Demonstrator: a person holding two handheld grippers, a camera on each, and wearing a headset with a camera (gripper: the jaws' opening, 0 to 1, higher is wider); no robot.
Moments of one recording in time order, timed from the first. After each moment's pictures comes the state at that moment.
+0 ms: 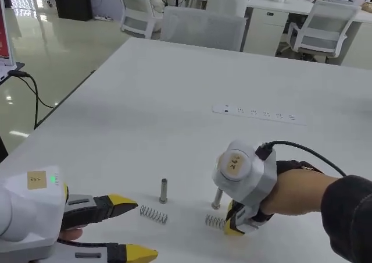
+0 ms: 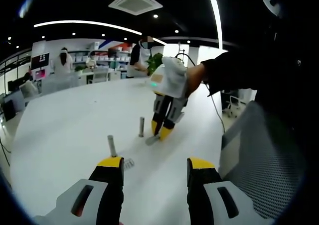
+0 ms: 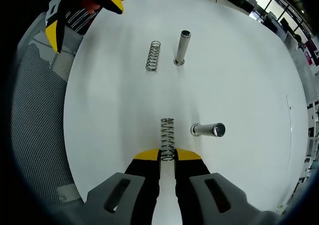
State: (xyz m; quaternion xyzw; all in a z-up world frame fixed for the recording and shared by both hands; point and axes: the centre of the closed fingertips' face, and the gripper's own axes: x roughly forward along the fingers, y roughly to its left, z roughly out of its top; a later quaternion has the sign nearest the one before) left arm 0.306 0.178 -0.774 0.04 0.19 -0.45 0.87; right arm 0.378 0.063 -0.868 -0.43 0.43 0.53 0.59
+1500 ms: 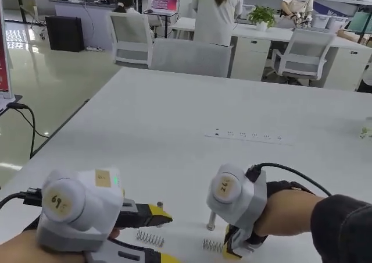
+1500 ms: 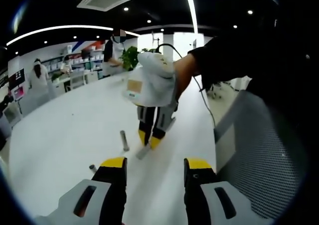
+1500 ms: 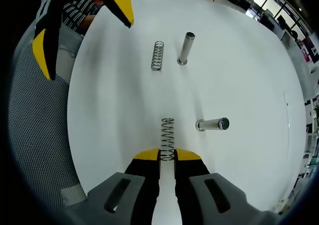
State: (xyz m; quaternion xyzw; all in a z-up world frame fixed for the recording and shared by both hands) left arm 0.316 0.131 -0.766 0.12 0.19 -0.53 0.82; right arm 0.364 0.061 -0.859 -0.43 0.44 0.51 0.60
